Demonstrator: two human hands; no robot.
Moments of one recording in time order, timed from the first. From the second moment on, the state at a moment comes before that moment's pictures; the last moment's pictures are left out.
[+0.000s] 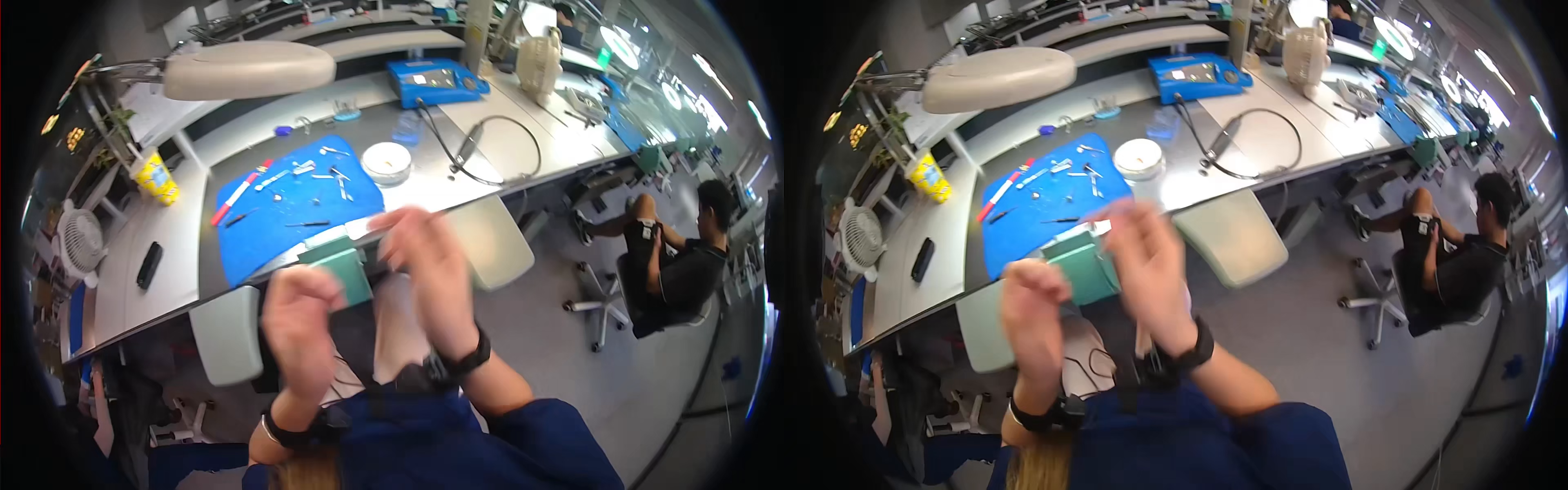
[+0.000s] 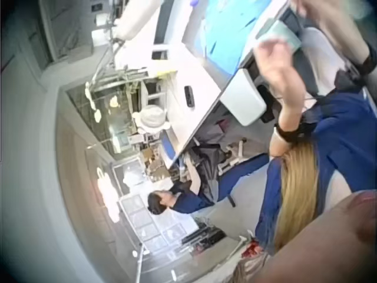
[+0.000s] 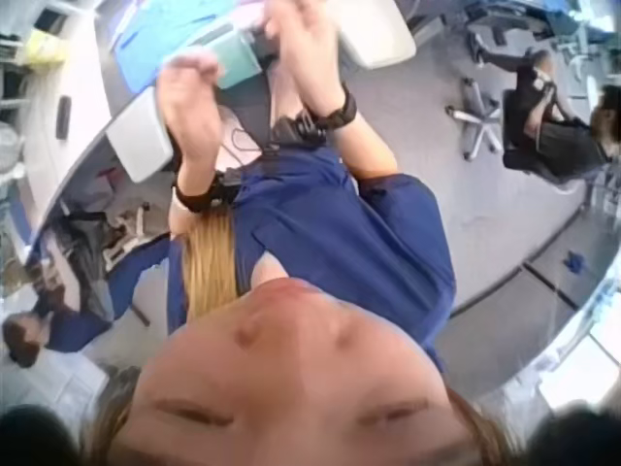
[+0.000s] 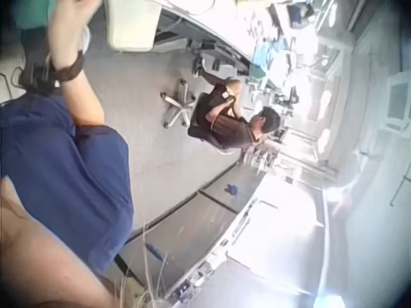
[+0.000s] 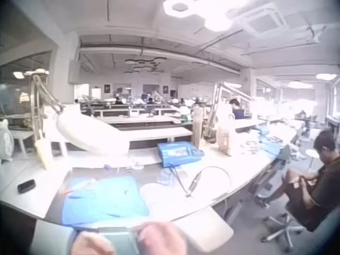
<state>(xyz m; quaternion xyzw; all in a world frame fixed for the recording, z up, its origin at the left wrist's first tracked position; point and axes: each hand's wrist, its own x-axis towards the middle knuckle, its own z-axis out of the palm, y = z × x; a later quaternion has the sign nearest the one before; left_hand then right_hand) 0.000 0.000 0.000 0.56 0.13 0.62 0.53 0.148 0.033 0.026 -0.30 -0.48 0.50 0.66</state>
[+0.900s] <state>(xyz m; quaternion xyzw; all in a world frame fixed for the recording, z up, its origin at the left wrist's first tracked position) 0.160 -0.027 -0.061 0.58 0.32 0.37 0.65 0.315 0.057 0.040 0.23 -0.25 0.58 0.74</state>
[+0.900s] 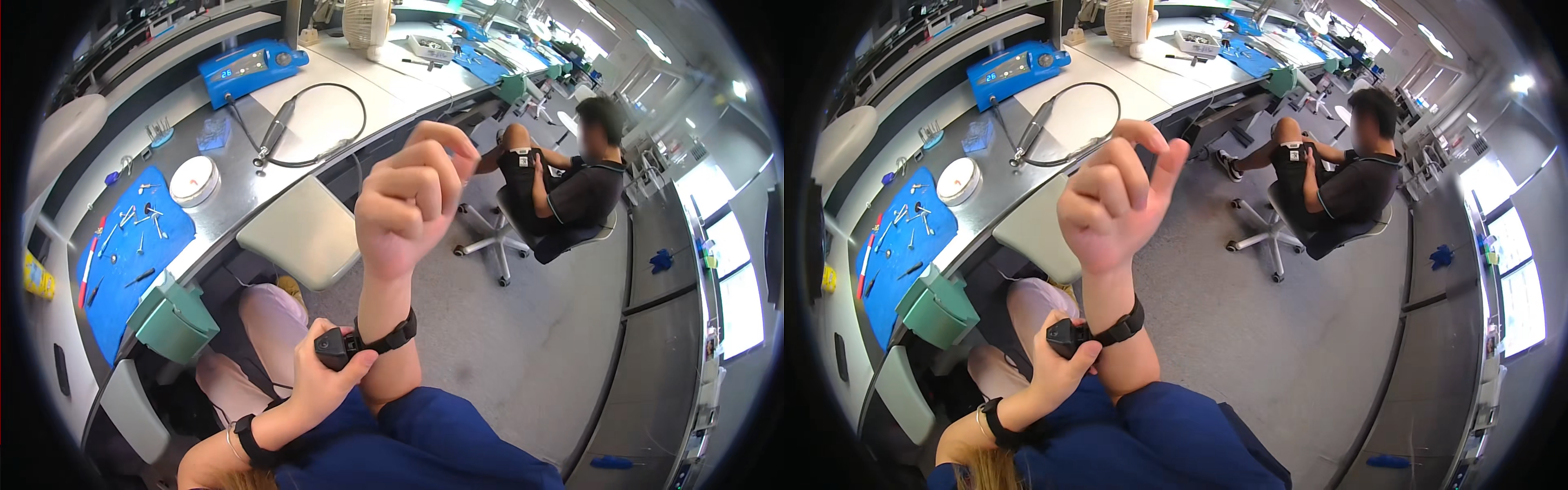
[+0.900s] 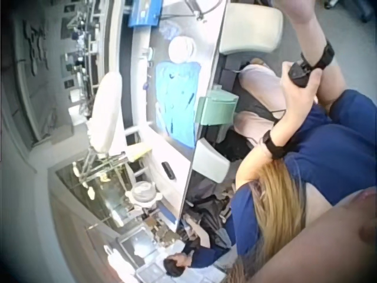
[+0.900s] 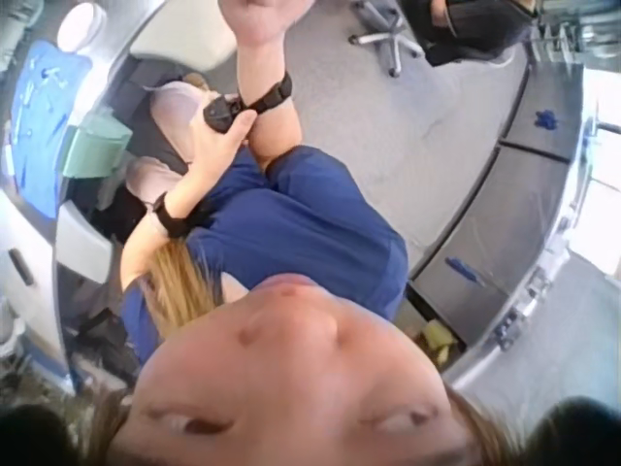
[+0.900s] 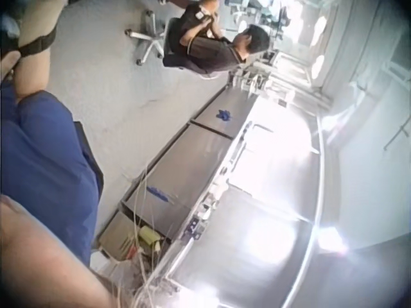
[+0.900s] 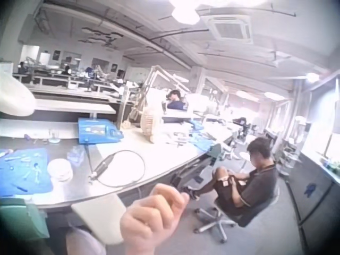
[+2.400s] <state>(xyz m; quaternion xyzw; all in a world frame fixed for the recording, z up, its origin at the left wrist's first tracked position) -0.159 0.155 -0.037 0.38 0.54 0.59 0.47 0.267 0.261 0.049 -0.04 -0.35 0.81 0.48</state>
